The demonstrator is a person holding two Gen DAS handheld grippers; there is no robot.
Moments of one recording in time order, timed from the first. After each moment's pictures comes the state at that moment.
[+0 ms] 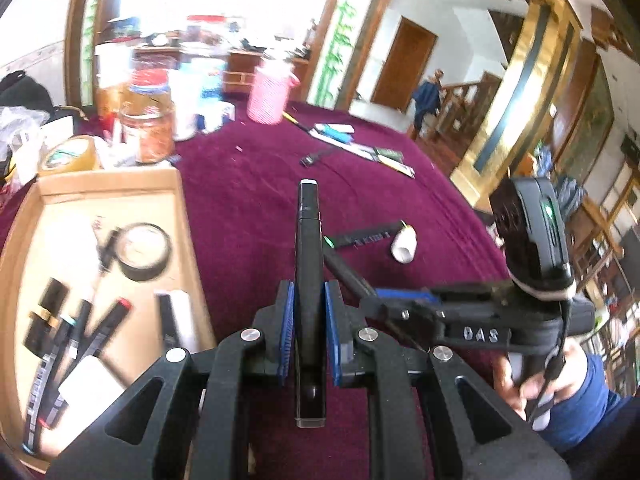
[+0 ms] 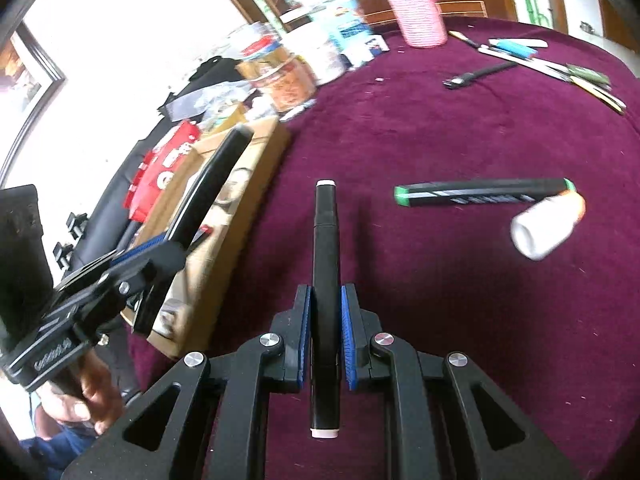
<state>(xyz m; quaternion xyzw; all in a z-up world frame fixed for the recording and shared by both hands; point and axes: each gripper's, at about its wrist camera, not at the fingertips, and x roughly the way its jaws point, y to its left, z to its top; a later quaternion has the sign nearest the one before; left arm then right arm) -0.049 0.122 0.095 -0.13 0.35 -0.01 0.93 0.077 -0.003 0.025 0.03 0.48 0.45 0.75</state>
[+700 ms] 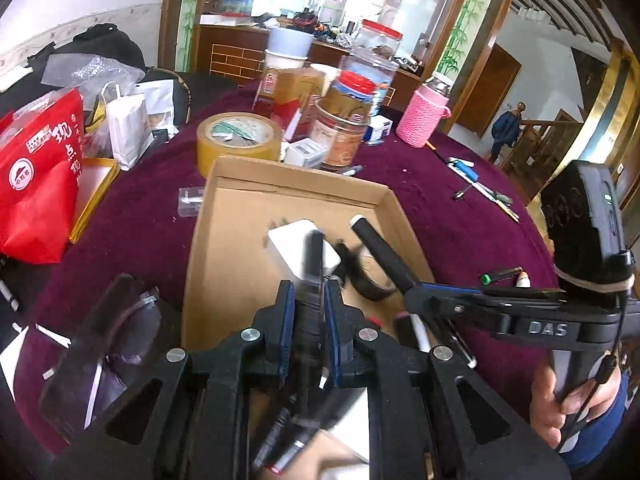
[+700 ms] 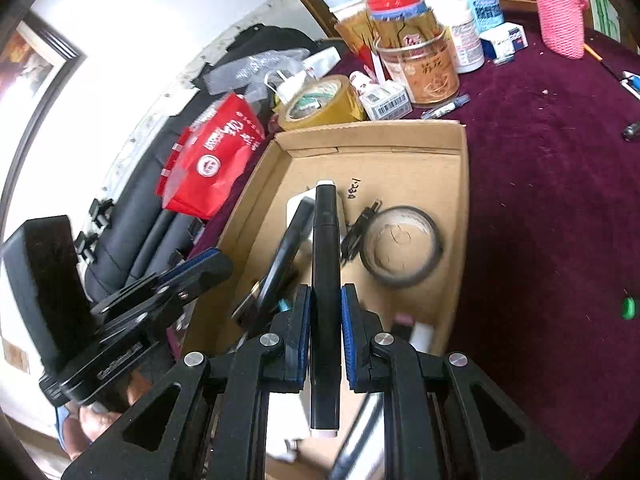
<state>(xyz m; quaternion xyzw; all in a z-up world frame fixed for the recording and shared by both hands) -0.080 0.298 0.084 -0.18 0.38 0.12 0.90 0.064 0.187 0.033 0.02 0.53 0.49 0.69</state>
